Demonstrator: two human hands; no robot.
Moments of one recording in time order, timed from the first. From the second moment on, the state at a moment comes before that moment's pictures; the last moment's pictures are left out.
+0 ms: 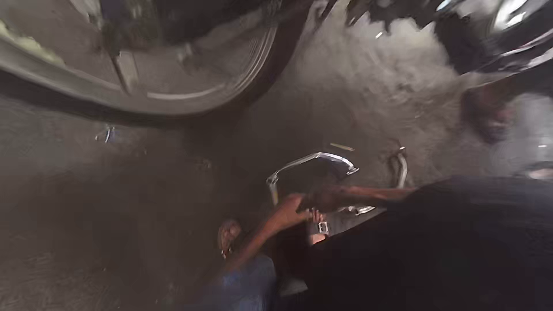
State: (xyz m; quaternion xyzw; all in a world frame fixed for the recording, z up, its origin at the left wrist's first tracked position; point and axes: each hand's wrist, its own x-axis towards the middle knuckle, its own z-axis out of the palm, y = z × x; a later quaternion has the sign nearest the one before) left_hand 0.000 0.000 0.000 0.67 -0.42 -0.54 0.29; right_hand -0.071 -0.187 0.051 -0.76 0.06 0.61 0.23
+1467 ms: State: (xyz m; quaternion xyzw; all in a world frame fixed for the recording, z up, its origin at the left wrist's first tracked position) left_hand 0.002 0.054 -0.037 0.66 -0.04 -0.58 0.47; right_hand -0.103 -0.222 0.019 -0.91 0.17 0.36 0.06
